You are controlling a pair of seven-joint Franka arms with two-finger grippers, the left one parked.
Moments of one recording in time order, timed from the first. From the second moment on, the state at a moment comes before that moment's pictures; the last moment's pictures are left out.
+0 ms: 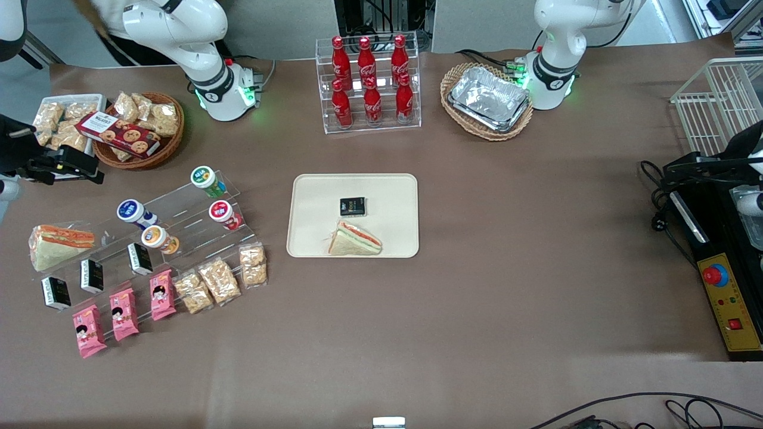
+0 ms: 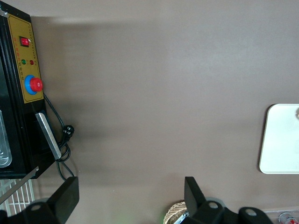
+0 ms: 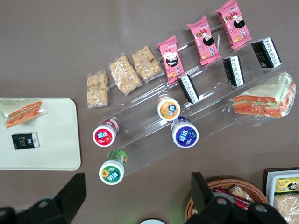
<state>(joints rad) 0.03 -0.04 -0.08 -1.59 0.03 1.48 -0.01</state>
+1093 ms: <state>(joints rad) 0.08 -0.14 -0.08 -1.63 0.03 1.42 0.00</state>
